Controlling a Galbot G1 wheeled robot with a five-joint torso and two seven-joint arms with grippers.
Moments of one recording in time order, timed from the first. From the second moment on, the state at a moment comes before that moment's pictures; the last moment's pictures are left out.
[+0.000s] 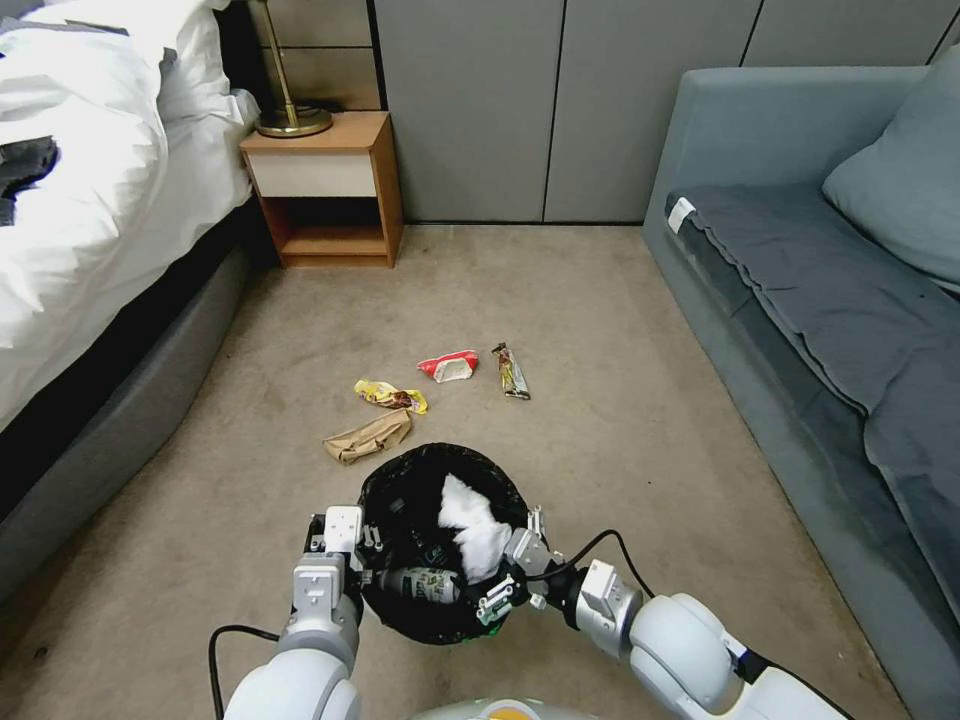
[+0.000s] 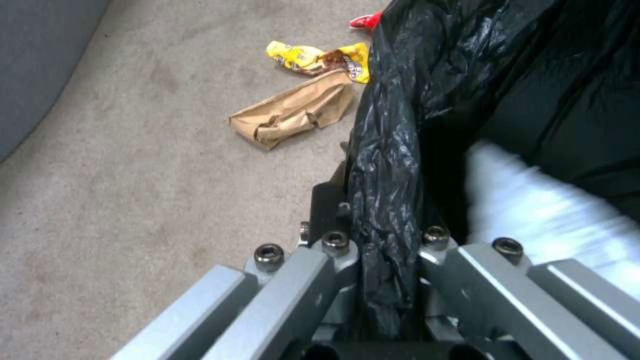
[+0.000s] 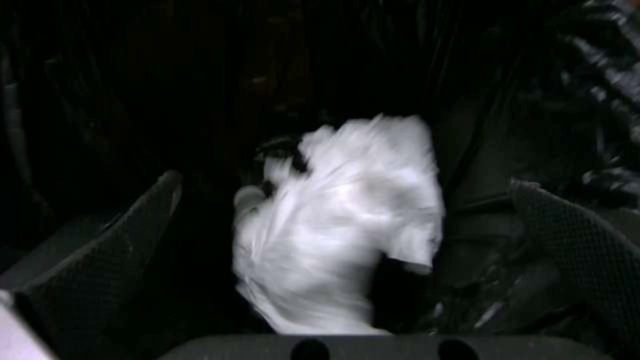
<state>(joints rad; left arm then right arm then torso) 1.72 -1.48 -0.39 -2.27 -0.01 0.58 -0.22 -1.26 0.97 -0.11 1.89 0.21 -0.14 -0.28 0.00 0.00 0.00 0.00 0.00</state>
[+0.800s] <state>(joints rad) 1.70 -1.49 -0.39 -2.25 -0.01 0.56 -0.21 -1.26 0.98 -0.14 1.93 0.41 -0.18 -0.24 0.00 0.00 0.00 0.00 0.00</state>
